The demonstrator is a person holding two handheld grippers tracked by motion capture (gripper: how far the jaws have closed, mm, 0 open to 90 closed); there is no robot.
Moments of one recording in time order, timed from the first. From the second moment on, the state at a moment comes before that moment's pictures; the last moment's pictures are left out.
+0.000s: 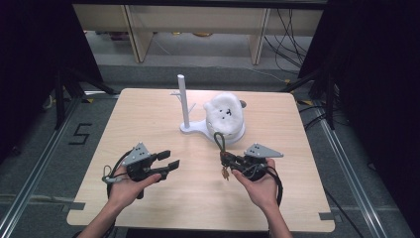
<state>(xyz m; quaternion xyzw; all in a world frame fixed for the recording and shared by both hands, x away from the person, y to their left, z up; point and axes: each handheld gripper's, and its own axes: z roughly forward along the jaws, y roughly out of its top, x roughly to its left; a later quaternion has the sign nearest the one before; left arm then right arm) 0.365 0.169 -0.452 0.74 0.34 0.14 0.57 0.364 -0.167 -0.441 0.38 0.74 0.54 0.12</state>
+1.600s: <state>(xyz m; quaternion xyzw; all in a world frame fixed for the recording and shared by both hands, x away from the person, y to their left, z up) 0.401 0.120 -0.431 0.73 0.31 0.01 0.61 0.369 -0.125 -0.450 0.32 0.76 0.55 0.09</state>
